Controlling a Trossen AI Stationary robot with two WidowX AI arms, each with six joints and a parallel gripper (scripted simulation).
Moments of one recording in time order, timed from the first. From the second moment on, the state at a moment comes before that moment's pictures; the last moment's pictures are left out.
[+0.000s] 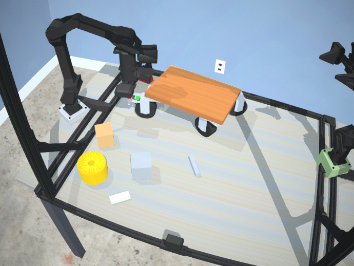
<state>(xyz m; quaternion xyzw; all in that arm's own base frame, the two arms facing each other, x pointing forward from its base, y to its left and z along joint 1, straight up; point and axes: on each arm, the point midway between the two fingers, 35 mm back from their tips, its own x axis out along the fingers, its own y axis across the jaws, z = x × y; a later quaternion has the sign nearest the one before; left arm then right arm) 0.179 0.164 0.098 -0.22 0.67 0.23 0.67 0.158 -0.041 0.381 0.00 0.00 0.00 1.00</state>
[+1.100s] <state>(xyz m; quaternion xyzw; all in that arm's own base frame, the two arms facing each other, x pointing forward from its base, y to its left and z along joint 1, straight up) 0.178 0.164 0.093 -0.22 0.67 0.23 0.67 0.158 -0.041 0.381 0.00 0.00 0.00 1.00</state>
